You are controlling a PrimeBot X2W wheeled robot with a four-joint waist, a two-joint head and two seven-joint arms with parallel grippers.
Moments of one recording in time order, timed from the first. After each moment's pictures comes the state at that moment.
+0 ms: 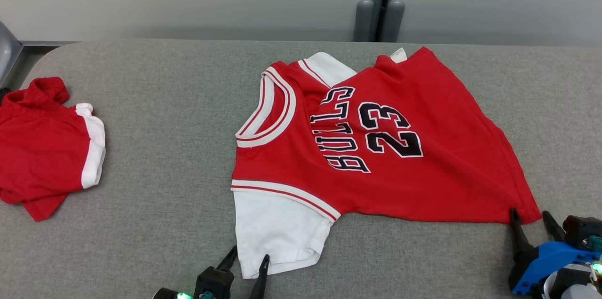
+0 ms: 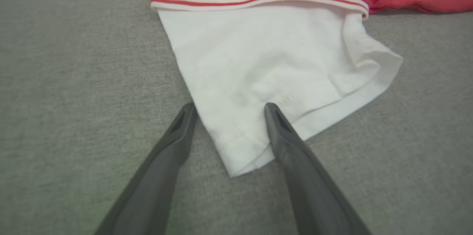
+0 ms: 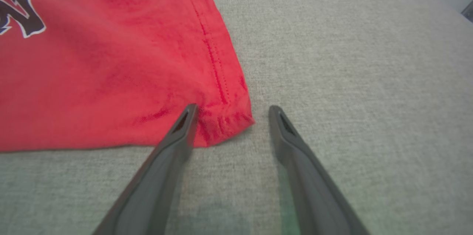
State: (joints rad) left arm -0.08 0.06 -0.37 0.63 -0.11 -0.12 -0.24; right arm -0.26 -0.19 -0.18 0.79 0.11 0.13 -0.22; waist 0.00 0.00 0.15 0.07
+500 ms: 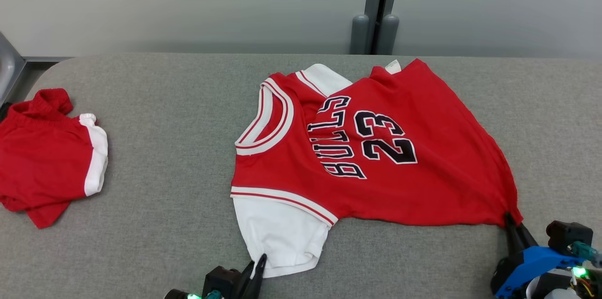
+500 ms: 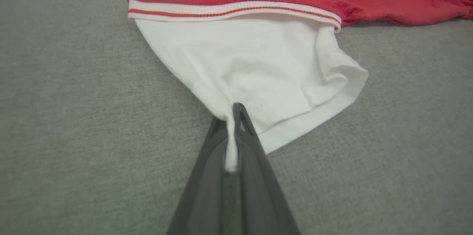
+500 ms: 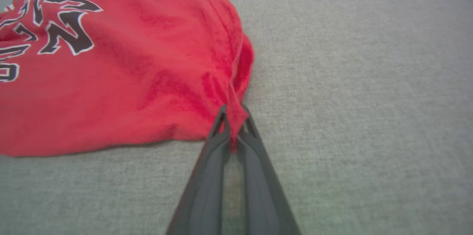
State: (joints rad) left arm -0.12 0.05 -0.44 0.69 -0.19 -0.12 -0.25; right arm -0.29 -0.18 -0.09 0.86 0.22 0.13 -0.26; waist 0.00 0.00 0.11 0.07
